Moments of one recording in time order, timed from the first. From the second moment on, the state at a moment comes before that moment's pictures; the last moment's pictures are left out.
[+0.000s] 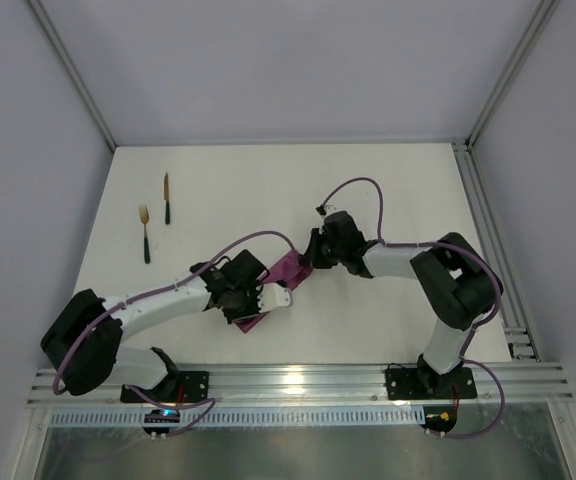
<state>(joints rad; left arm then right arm) -0.81 1.36 0.74 -0.62 0.12 0.60 0.59 1.77 0.84 0.22 -0.19 0.56</state>
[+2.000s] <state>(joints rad) -1.08 1.55 0.85 -0.52 0.09 0.59 0.70 1.56 0.54 0.34 -0.08 0.76</state>
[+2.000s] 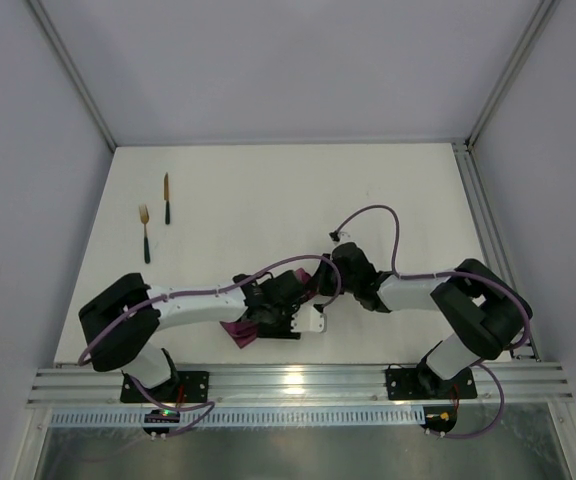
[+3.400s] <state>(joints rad) -0.71 1.50 0.86 -0.42 0.34 0.76 0.88 1.64 0.52 0.52 0.11 1.07</state>
